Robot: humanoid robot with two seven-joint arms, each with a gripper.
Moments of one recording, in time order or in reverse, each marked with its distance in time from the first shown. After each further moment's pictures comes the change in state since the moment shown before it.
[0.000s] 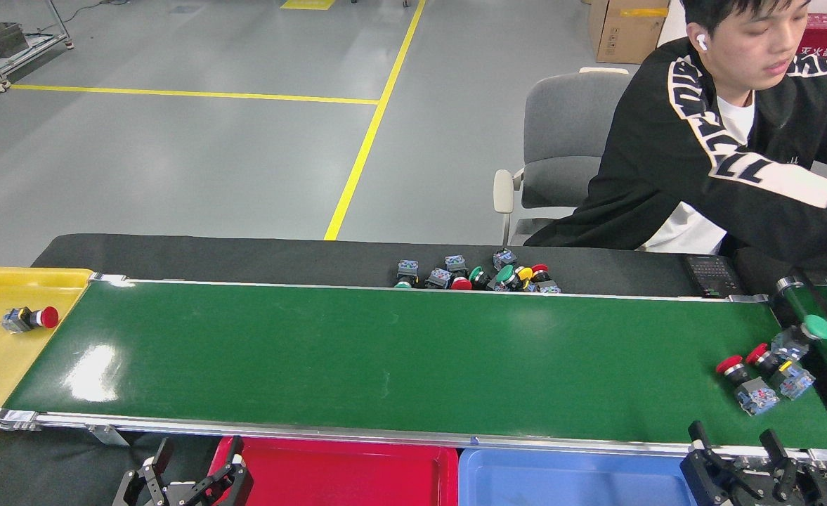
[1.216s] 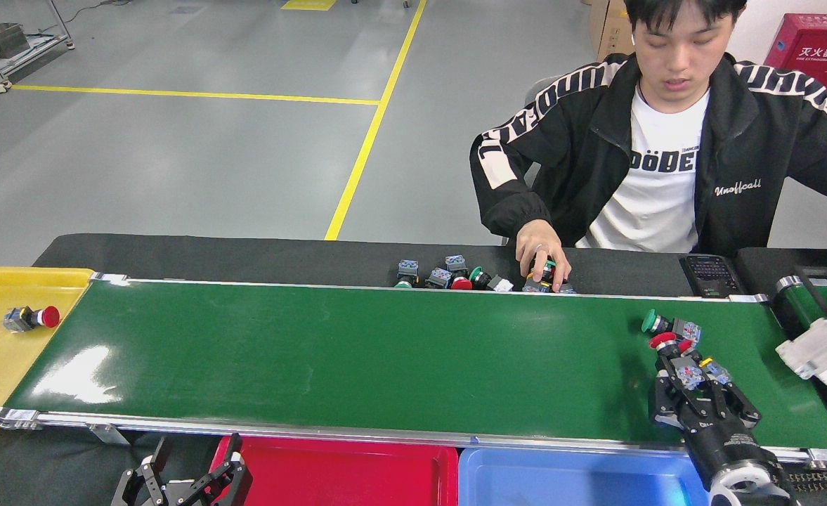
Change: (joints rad) left arm -0.004 0.001 0.002 0.000 0.000 0.003 0.001; right arm -0.149 0.047 0.154 -0.008 0.033 -0.087 0.090
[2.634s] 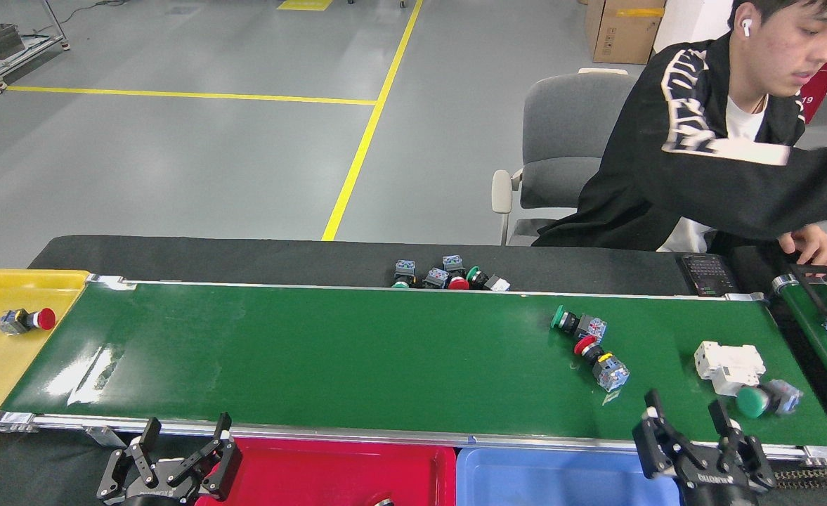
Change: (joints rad) left arm -0.074 -0.001 -0.011 0.000 0.000 0.013 -0.050; right arm 0.201 0.065 -0.074 -0.070 0.065 0.157 -0.245
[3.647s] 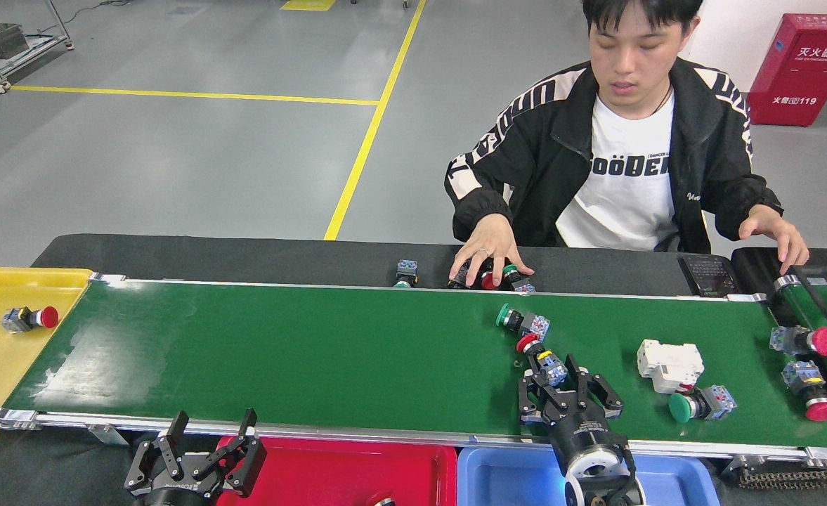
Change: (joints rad) left arm 0.001 0.001 -0.026 0.000 0.000 0.006 -0.004; right arm -0.397 0.056 0.370 0.342 0.148 0.153 0.202
